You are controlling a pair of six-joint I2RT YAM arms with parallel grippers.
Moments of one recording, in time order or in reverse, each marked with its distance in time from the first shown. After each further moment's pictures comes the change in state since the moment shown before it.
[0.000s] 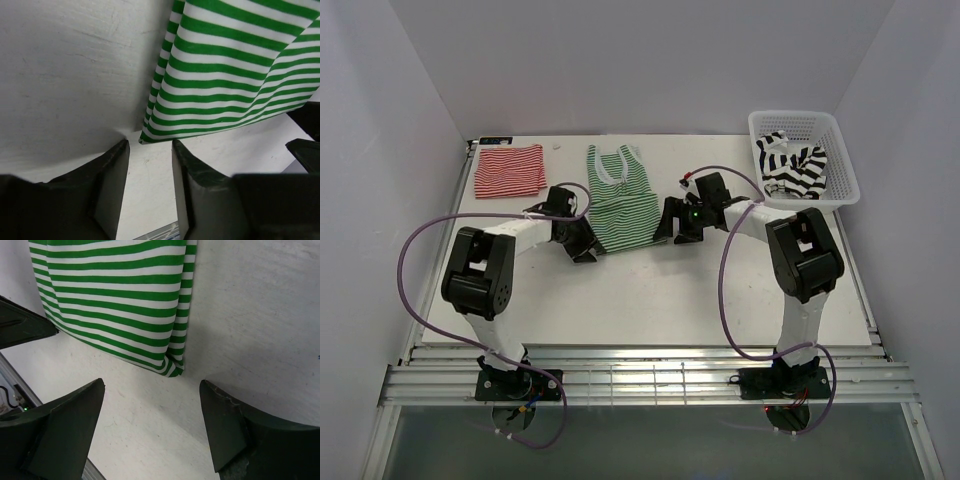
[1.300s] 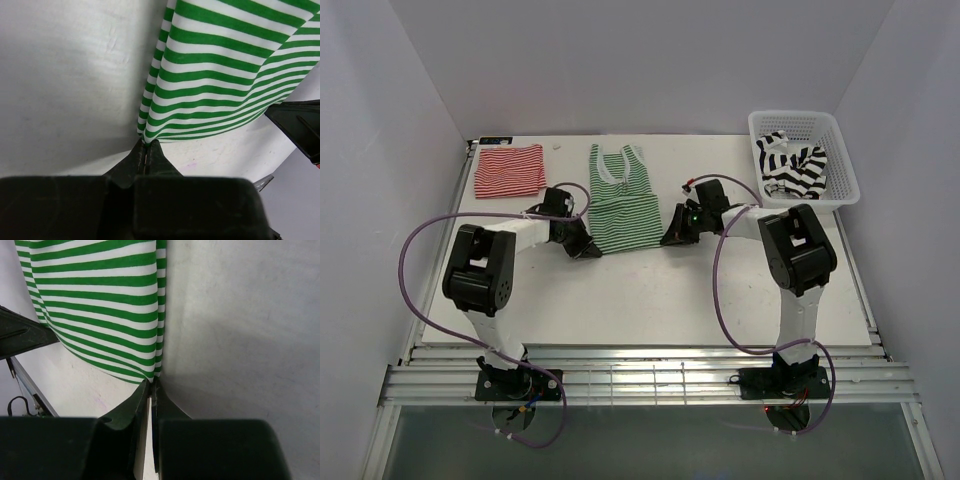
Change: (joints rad) left arm 0.036 0.050 0.005 0.066 0.077 0.032; right arm -0.009 0.077 -0.030 0.125 -0.018 0.129
